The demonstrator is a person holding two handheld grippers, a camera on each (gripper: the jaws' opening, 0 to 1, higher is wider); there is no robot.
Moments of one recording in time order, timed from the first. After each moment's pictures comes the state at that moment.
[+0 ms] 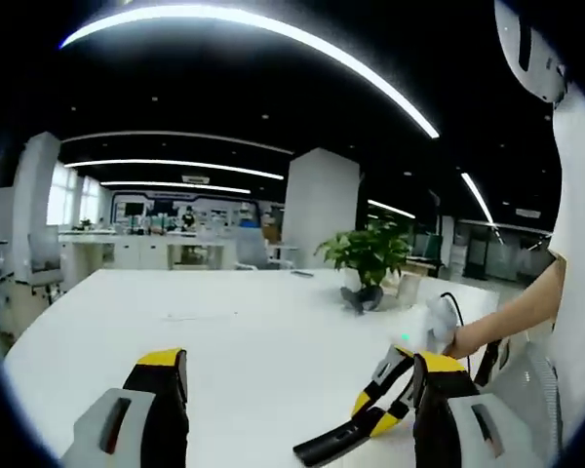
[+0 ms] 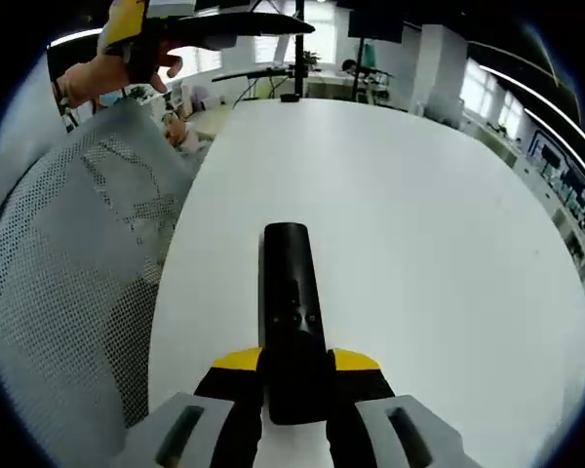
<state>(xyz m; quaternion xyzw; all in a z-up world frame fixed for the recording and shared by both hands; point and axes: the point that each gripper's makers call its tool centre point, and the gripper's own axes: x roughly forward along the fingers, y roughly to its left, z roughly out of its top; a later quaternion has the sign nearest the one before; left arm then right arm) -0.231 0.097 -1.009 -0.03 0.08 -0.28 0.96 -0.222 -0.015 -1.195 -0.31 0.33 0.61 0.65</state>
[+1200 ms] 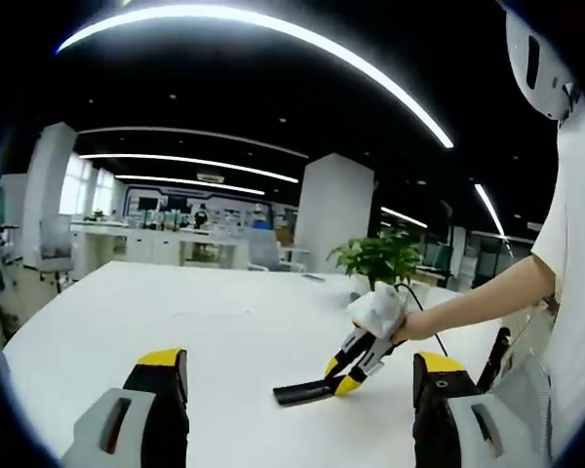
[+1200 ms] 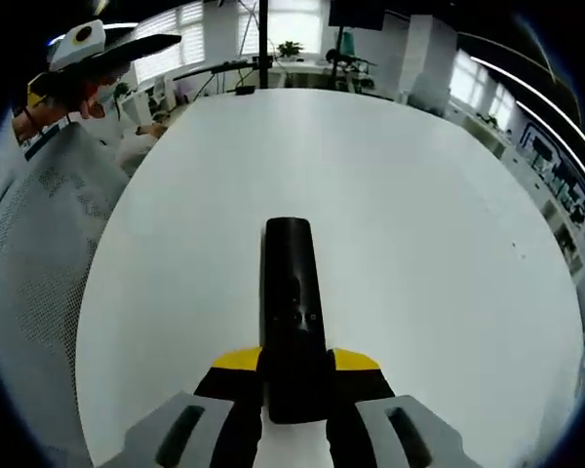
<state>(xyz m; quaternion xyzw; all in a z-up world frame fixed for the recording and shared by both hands) -0.240 0.122 -1.009 -0.06 0.08 -0.25 0.96 -0.123 -0.024 -1.197 -0.33 0.35 0.58 0.65</state>
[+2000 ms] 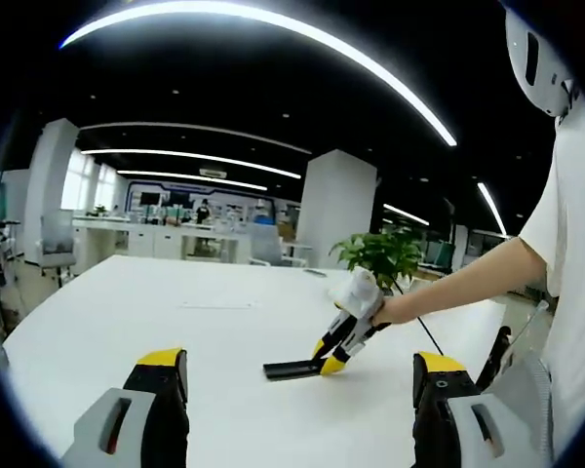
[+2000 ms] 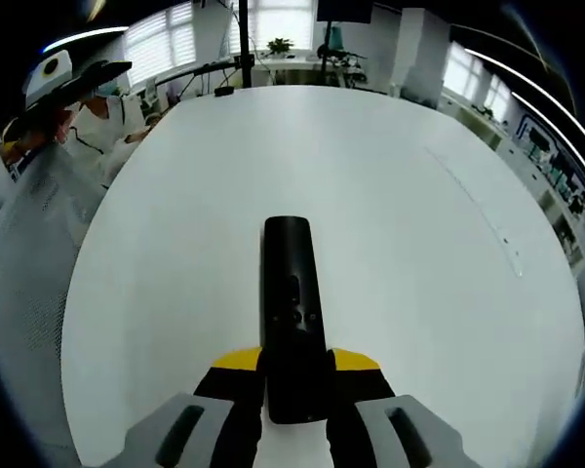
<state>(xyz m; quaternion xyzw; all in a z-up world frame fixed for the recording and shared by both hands) -0.242 0.124 -1.019 -0.06 0.09 -0.25 0.96 -0.075 -0.021 -1.198 -0.32 0.36 0.57 0.66</state>
